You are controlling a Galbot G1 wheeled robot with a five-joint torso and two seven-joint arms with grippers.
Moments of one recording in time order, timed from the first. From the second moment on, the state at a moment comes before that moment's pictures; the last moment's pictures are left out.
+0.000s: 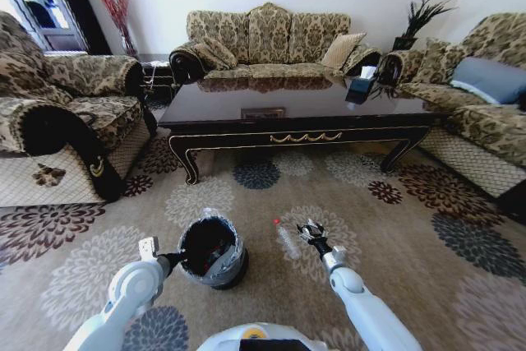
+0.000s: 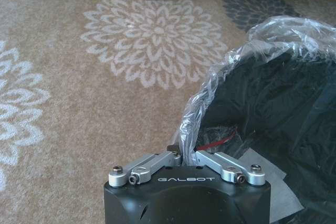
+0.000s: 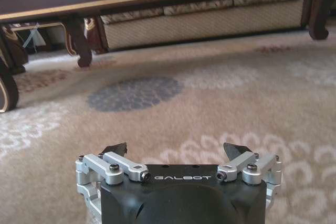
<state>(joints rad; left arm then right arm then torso) 1.45 -0.99 -0.50 -2.16 -1.28 0.74 -0.75 -1.07 1.18 0.26 1.13 0.52 0.24 -0.13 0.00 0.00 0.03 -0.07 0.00</state>
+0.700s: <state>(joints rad) 1.47 -1.00 -0.49 -2.17 -1.28 0.74 -0.75 -0.88 1.27 0.28 0.70 0.46 0.31 -0.17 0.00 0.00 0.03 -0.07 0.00</state>
